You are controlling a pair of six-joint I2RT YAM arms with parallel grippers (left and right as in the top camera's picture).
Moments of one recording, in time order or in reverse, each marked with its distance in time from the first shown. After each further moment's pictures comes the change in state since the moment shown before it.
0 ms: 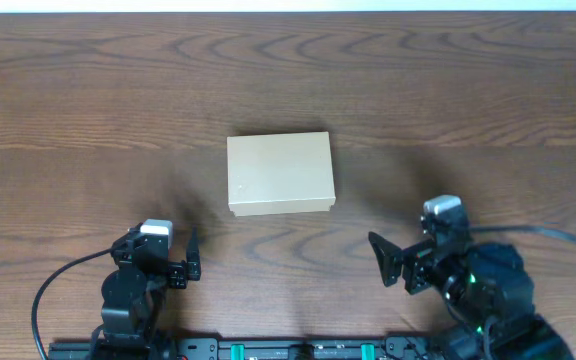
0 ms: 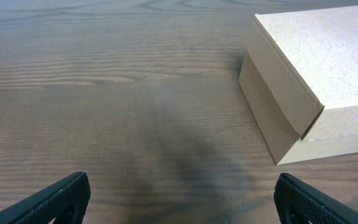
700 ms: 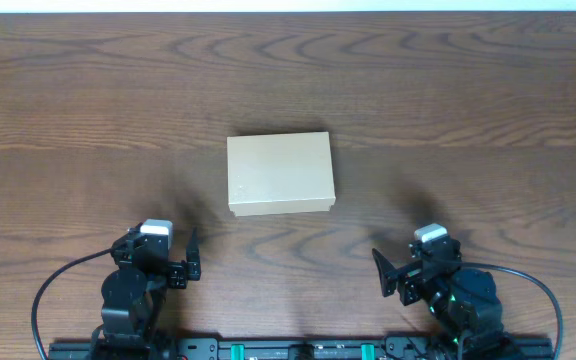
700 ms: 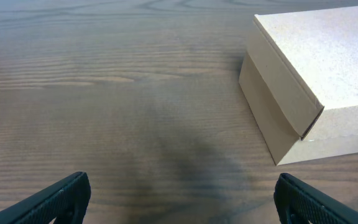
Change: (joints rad) left arm 0.000 -0.001 0.000 0.000 0.000 0.000; right arm -0.084 -0.354 -0.393 0.033 0.032 -0.125
